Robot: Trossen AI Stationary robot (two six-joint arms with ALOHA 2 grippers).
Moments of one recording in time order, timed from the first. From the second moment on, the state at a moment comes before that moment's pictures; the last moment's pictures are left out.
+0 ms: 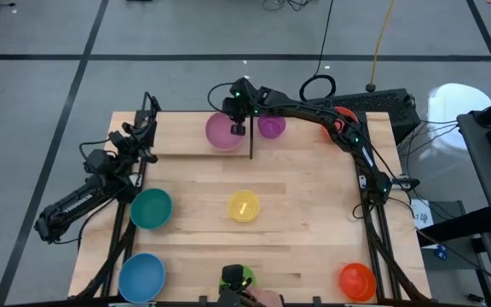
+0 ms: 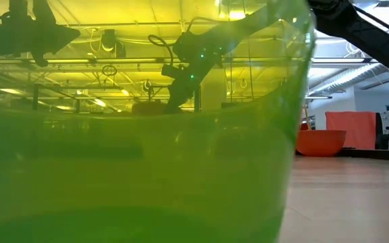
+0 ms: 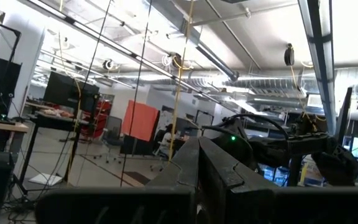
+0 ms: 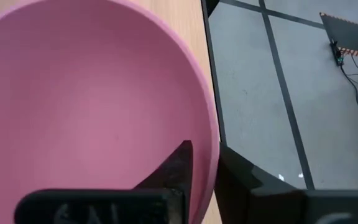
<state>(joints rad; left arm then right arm) 0.64 0.01 0.06 0.42 -0.08 -0.18 -0.50 2.26 2.00 -0.50 -0.05 -0.51</state>
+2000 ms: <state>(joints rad) 0.64 0.38 0.88 -0.86 0.14 -0.13 -0.37 1.50 2.00 -0.92 0.16 -0.57</state>
